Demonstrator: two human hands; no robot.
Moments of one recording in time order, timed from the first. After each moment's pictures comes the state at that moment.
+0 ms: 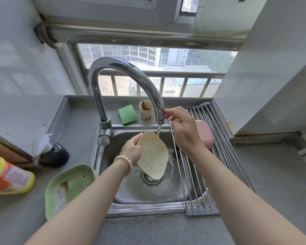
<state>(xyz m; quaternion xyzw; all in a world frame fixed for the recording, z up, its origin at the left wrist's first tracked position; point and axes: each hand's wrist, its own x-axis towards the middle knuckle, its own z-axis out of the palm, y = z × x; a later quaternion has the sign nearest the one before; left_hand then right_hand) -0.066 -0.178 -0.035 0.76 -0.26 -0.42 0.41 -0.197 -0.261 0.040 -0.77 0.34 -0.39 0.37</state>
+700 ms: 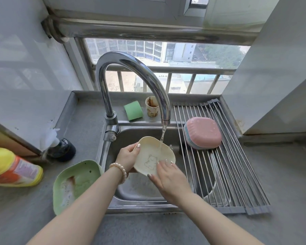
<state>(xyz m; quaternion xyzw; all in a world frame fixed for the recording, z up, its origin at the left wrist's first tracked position) -0.054 -0.147 -0.066 0.72 -0.17 -0.45 0.50 -0.221 -0.178 -0.067 -0.92 0.34 0.08 0.19</state>
